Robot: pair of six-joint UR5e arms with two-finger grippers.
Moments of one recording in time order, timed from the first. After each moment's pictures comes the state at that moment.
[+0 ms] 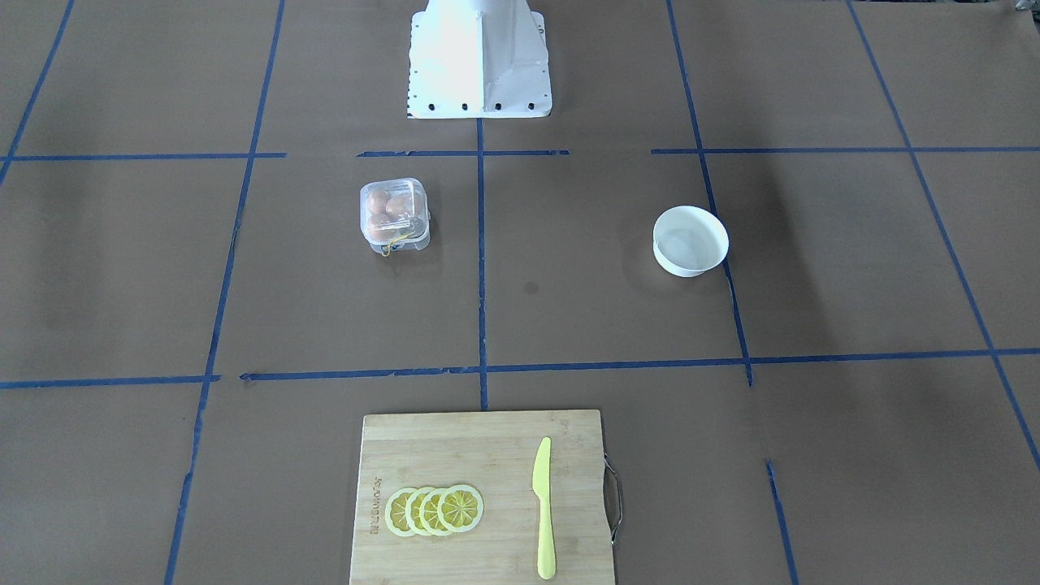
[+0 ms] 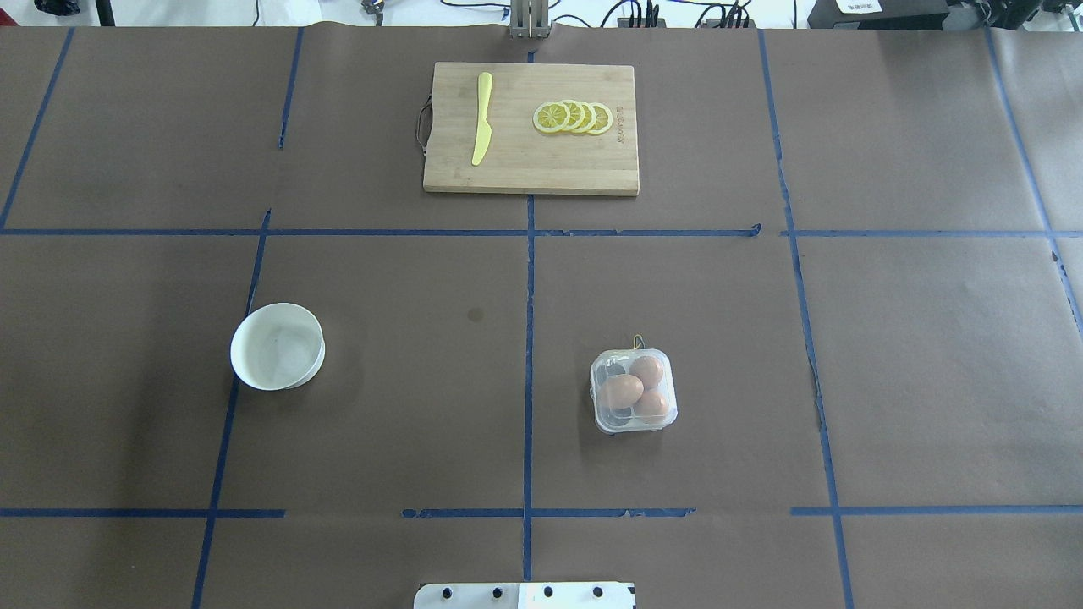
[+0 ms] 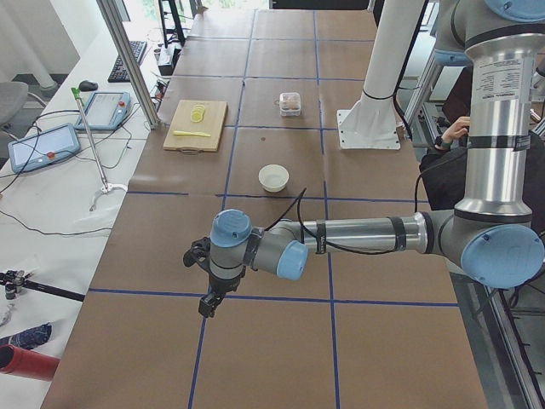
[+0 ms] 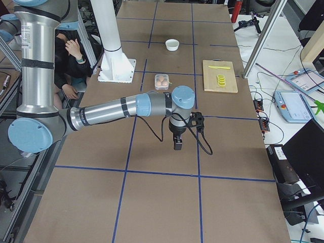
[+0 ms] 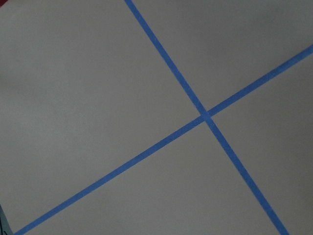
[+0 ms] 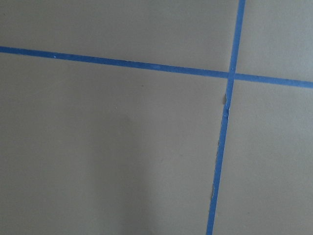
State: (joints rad) left arm -1.51 -1.54 -1.53 -1.89 -2.16 0.33; right arm 1.47 -1.65 1.90 -1.77 2.36 0.01
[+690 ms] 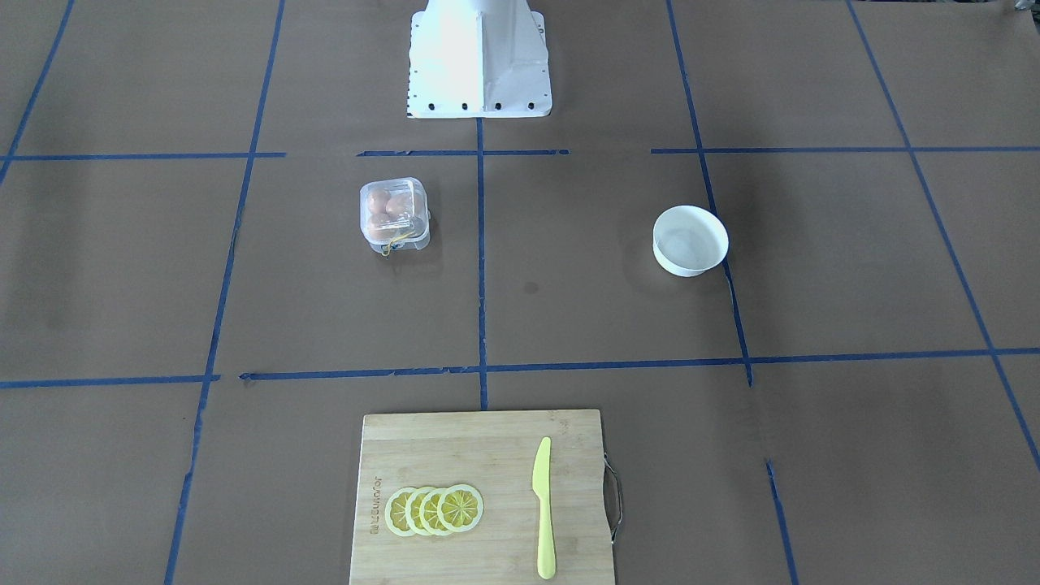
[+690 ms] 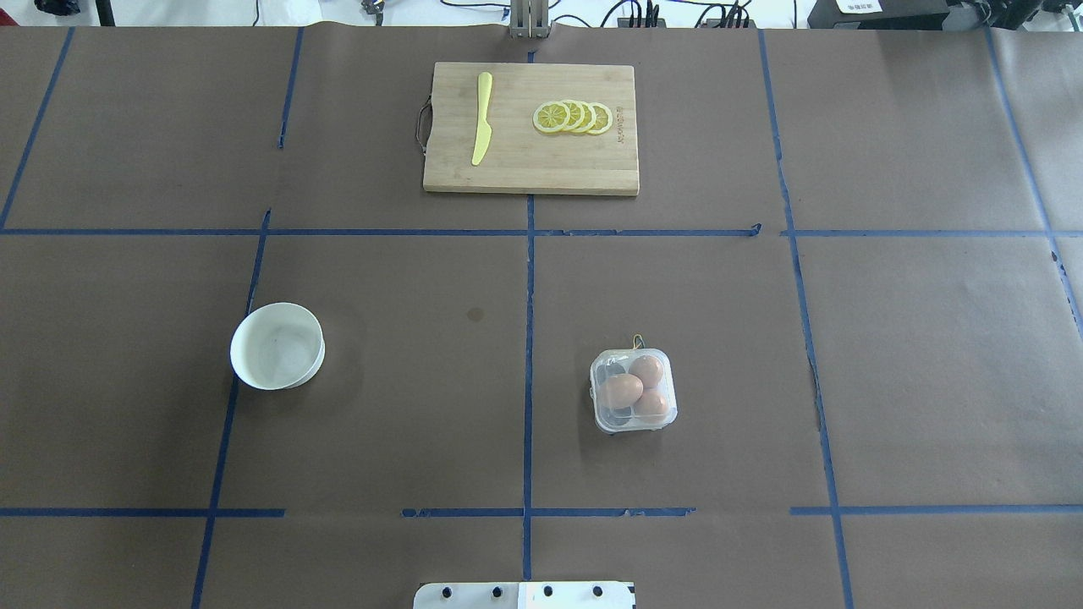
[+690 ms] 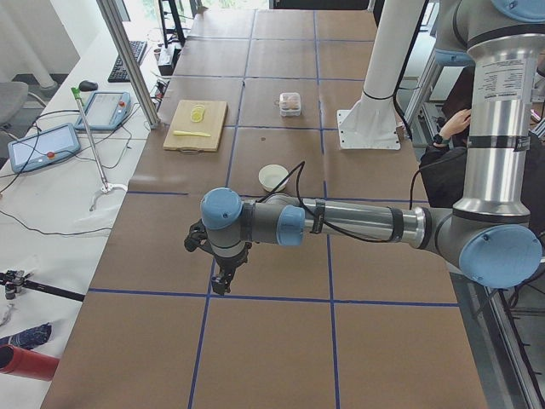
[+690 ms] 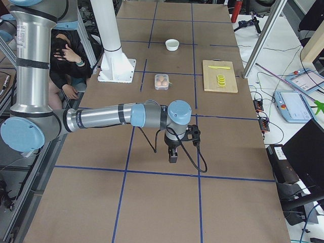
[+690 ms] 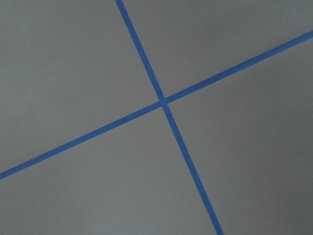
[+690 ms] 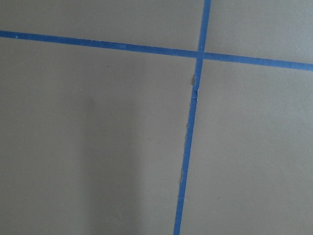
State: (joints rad) left arm -1.56 -1.55 -1.67 -1.56 -2.35 0.34; right arm 1.55 -1.68 1.84 -1.77 2.36 -0.11
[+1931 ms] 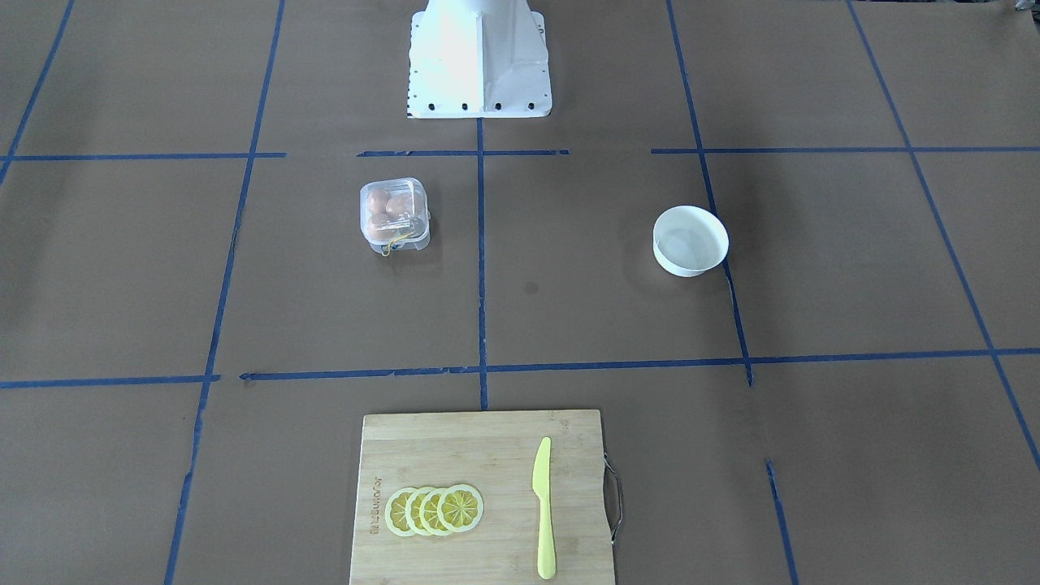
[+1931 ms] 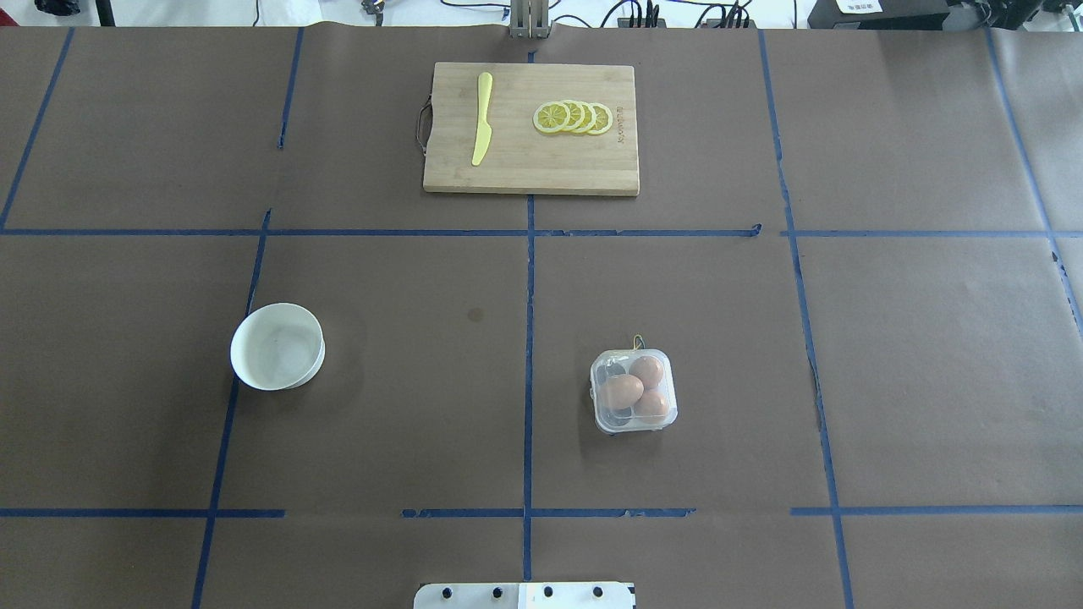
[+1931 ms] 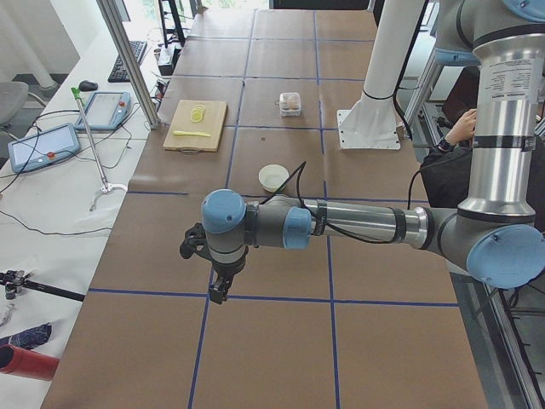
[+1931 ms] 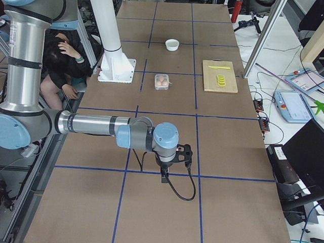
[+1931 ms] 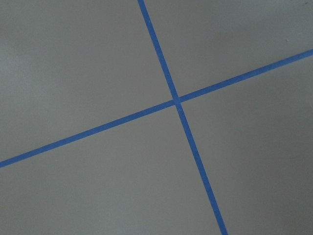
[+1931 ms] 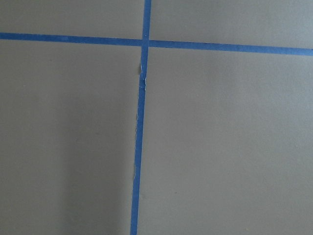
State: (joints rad) left arm -1.61 -1.56 -1.67 -1.55 -2.31 0.33; right arm 1.62 -1.75 1.74 -1.59 2.35 -0.10
